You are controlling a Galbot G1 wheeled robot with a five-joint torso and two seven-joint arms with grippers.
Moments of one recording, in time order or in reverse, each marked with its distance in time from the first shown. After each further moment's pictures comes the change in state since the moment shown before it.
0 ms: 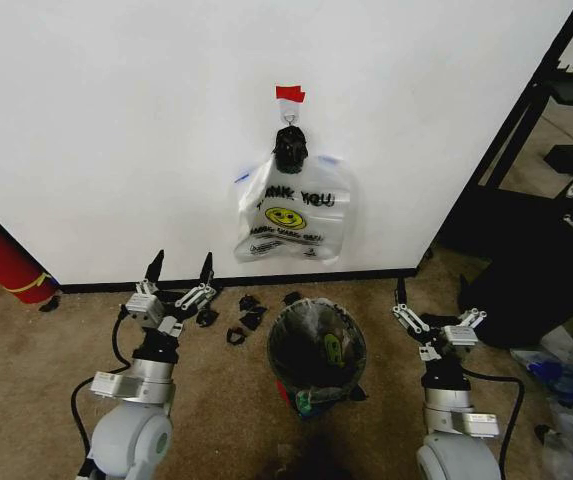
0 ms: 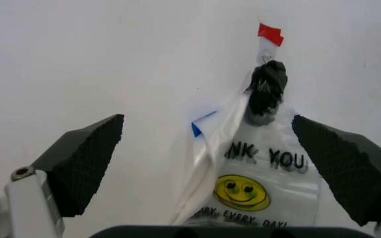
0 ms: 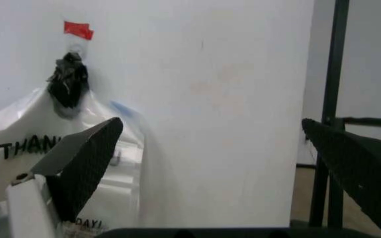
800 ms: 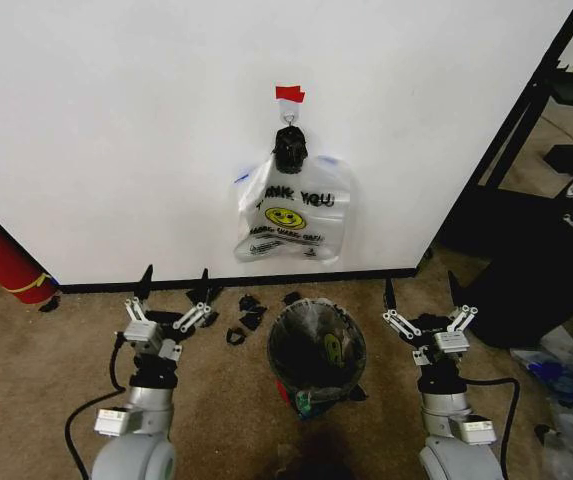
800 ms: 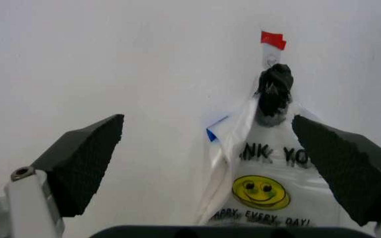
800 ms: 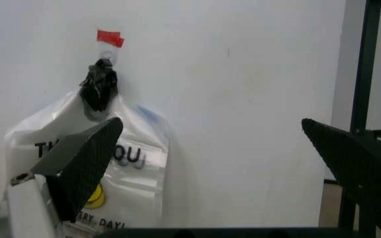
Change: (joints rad) left arm 0.089 -0.107 -0.036 -0.008 0.166 -0.110 0.016; right arm 0.024 -0.041 -0.030 -0.046 0.002 0.066 -0.029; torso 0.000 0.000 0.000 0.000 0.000
